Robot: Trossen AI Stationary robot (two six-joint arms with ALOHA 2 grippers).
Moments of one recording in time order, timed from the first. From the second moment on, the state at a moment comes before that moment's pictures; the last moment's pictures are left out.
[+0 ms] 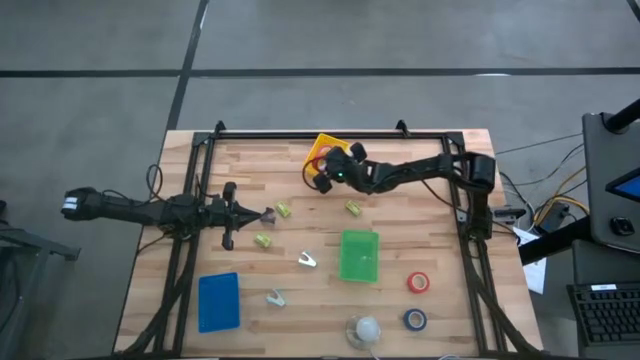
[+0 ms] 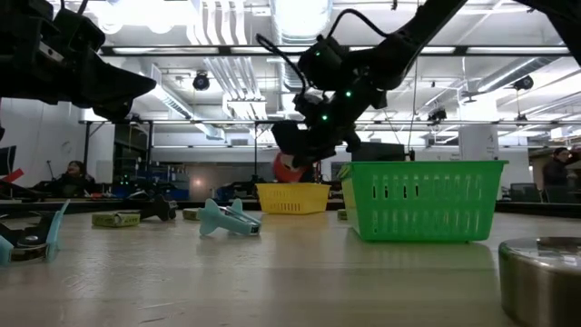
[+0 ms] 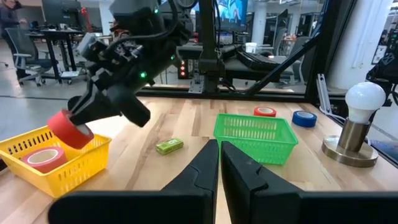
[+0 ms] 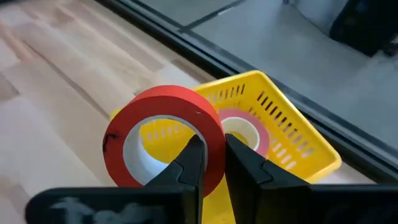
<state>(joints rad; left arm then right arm) -0.08 0.36 0.01 0.29 -0.13 -0.04 -0.25 1.94 1.17 0.13 0.57 0.30</state>
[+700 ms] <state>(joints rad) -0.08 0.36 0.01 0.29 -0.13 -0.04 -0.25 1.96 1.17 0.05 0.60 0.31</state>
